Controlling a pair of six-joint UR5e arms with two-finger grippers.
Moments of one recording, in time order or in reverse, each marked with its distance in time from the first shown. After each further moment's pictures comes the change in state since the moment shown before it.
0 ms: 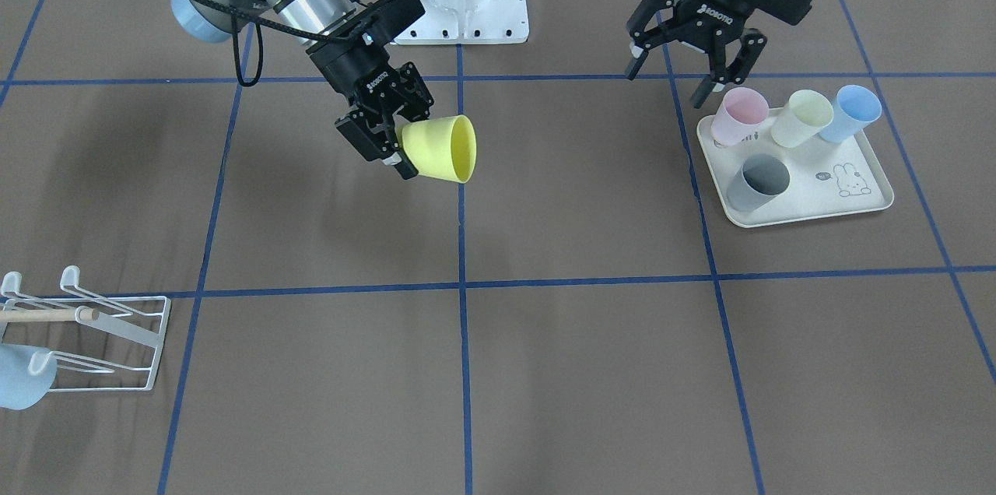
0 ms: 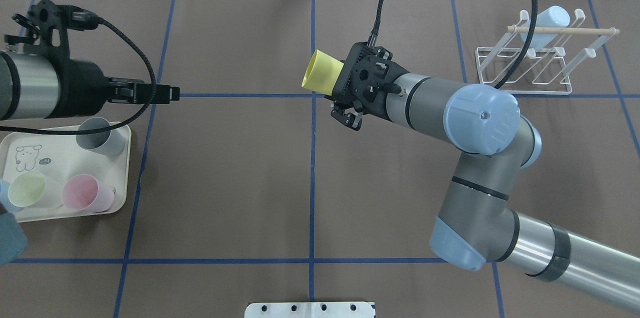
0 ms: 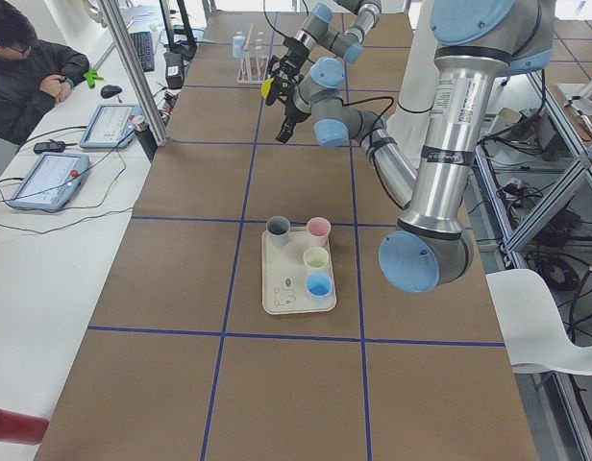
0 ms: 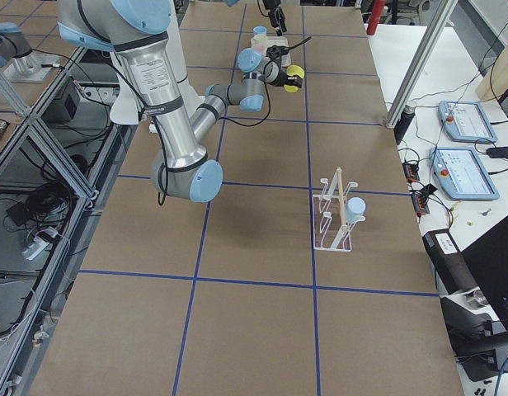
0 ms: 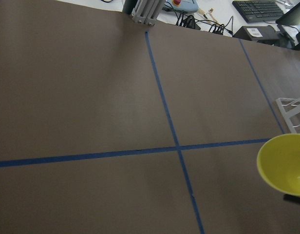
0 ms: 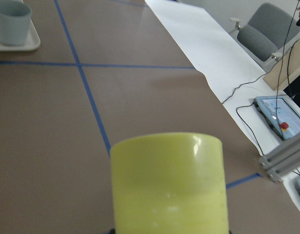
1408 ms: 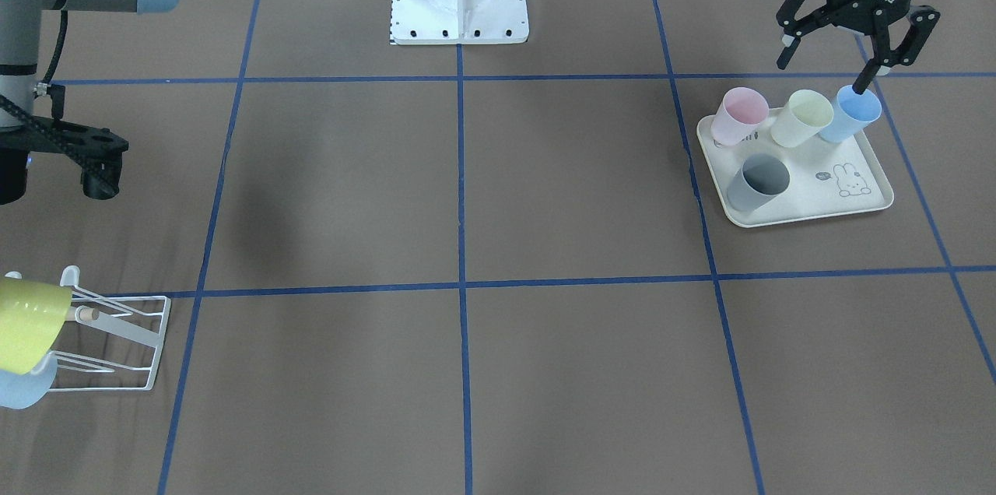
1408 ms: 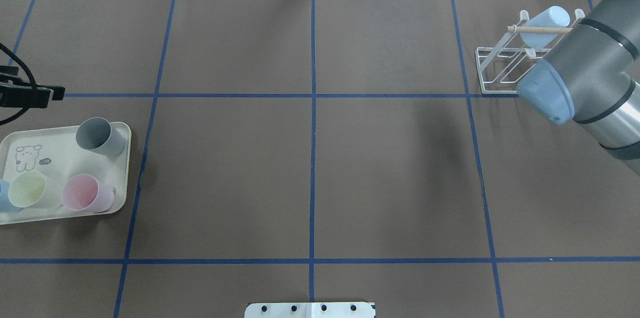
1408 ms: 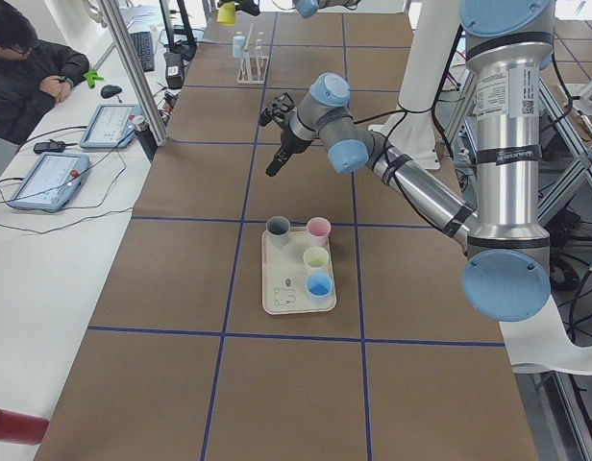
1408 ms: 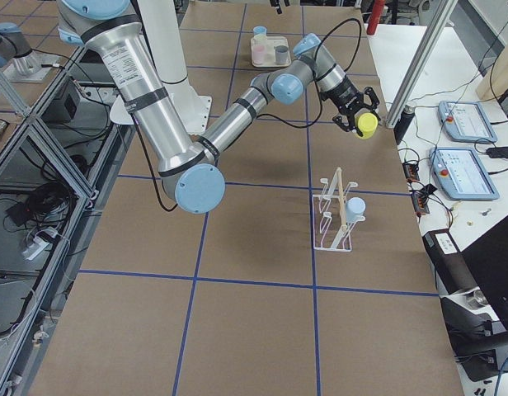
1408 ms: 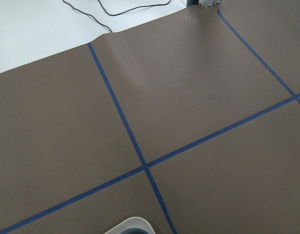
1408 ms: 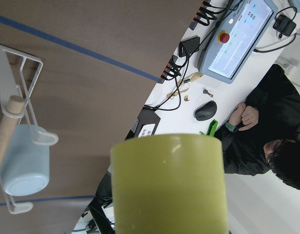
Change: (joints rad) left arm -0.216 0.233 -0.040 -0.055 -0.139 0.334; right arm 0.454 0.009 -0.044 -0.514 -0.128 -1.131
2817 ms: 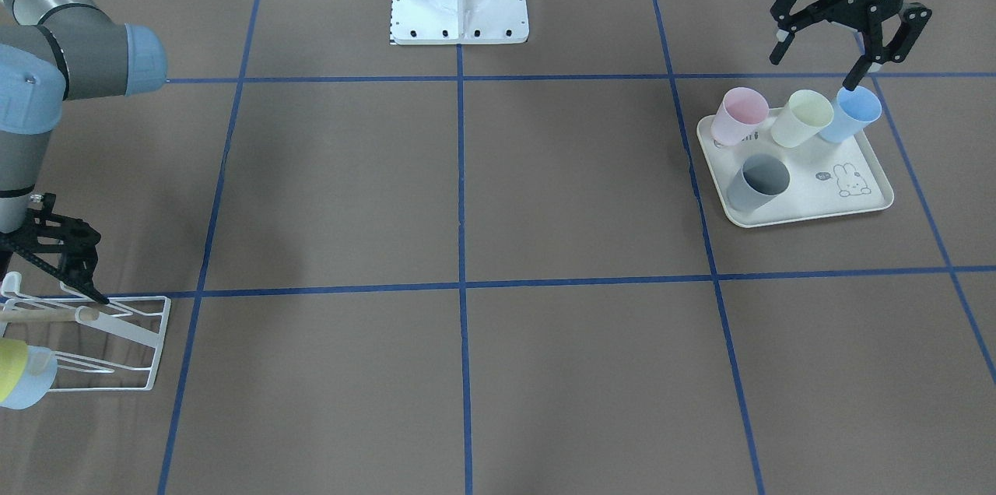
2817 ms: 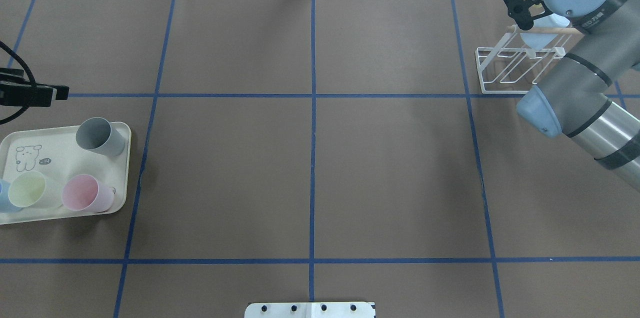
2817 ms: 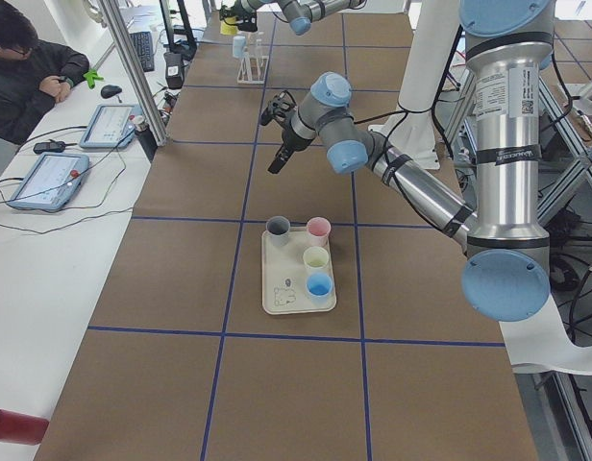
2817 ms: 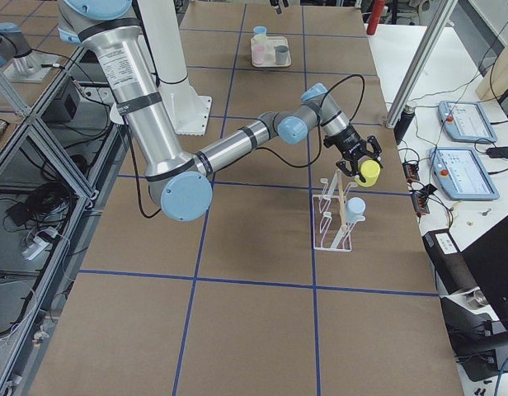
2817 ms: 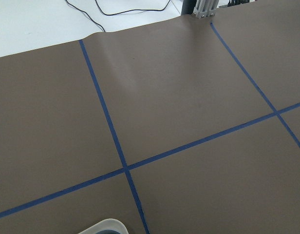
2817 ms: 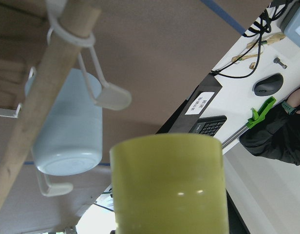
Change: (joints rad) left arm 0.002 0.000 0.001 -0.023 -0.021 -0.054; right arm -0.042 -0.098 -0.195 0.151 -0.143 -0.074
